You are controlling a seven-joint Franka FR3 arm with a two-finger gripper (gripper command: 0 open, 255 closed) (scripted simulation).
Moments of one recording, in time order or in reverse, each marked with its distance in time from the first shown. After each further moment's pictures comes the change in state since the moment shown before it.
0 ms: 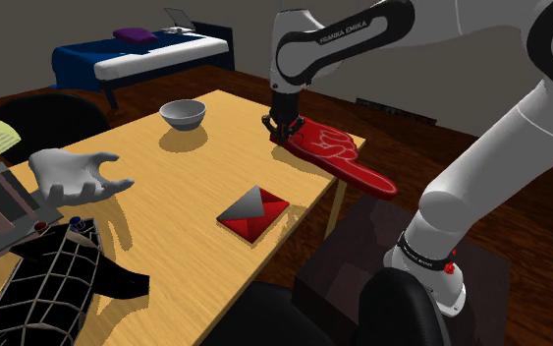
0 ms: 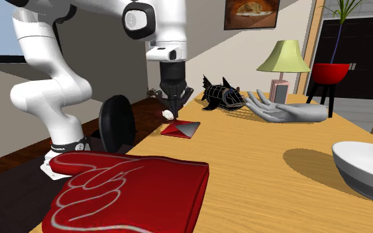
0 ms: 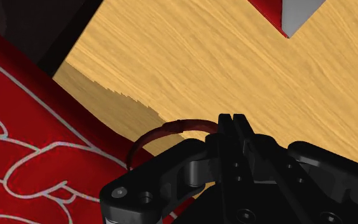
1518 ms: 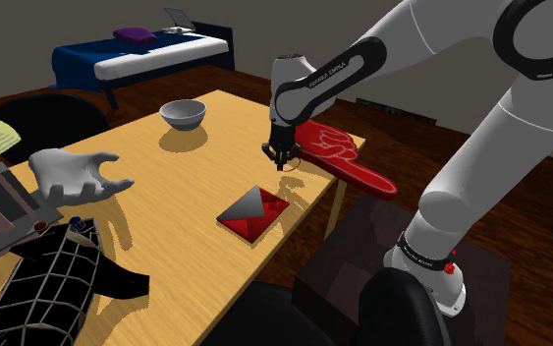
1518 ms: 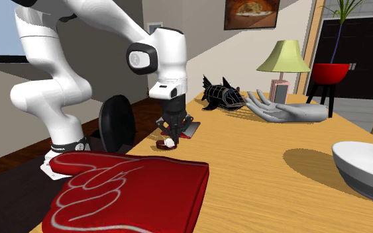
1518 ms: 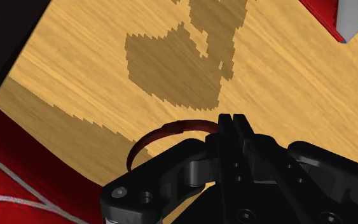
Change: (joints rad) arm 0.001 0.125 0.019 -0.138 -0.016 0.260 0.009
